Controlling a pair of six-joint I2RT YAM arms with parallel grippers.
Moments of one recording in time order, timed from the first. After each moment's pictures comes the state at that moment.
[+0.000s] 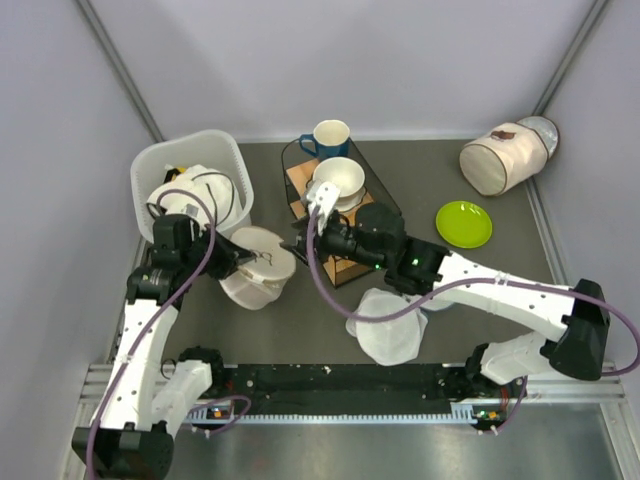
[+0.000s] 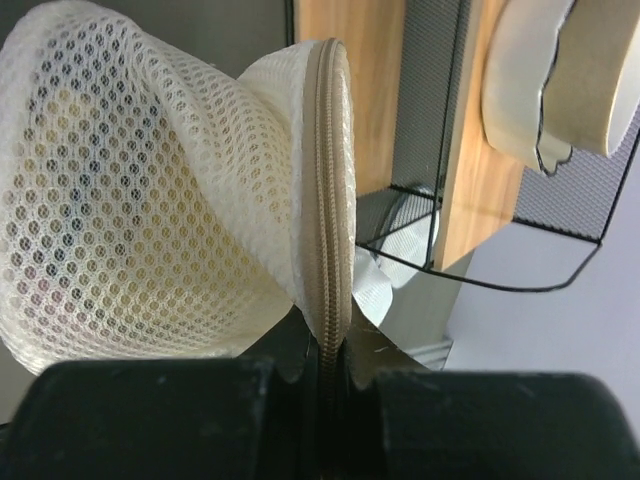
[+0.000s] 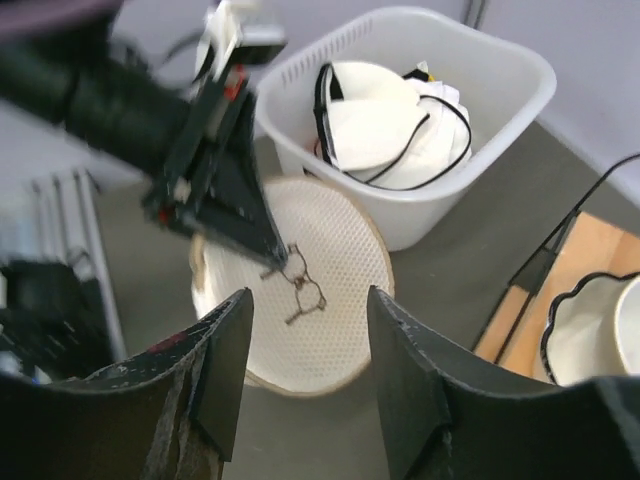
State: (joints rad) left arm -0.05 0.85 0.90 -0.76 0.42 -0.89; right arm 1.09 1.35 1.14 0.09 -0.06 -0.09
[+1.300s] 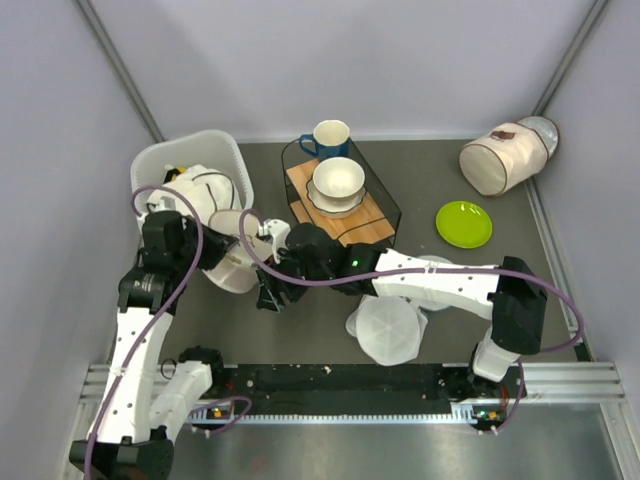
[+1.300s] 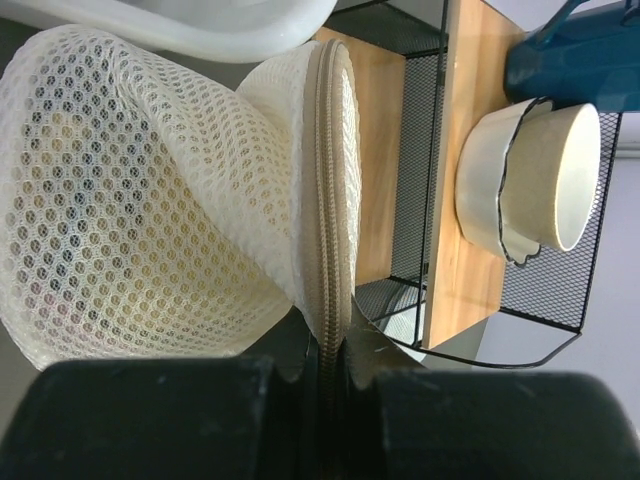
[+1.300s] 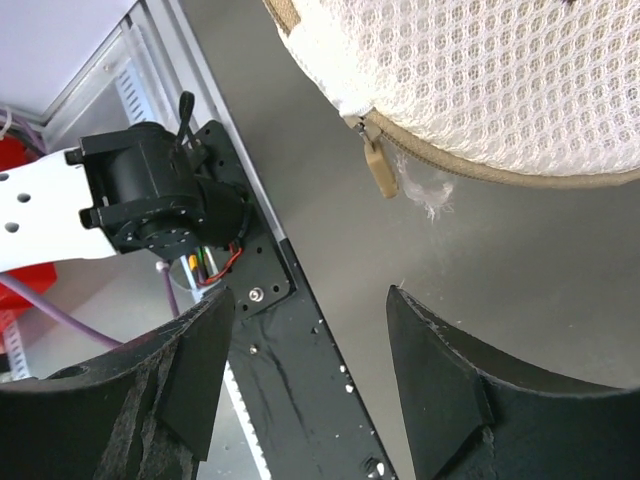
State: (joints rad) left arm -0.06 0.78 0.94 -0.74 0.16 -0.94; right arm 1.19 1.67 1.38 -0.27 -0.21 0.44
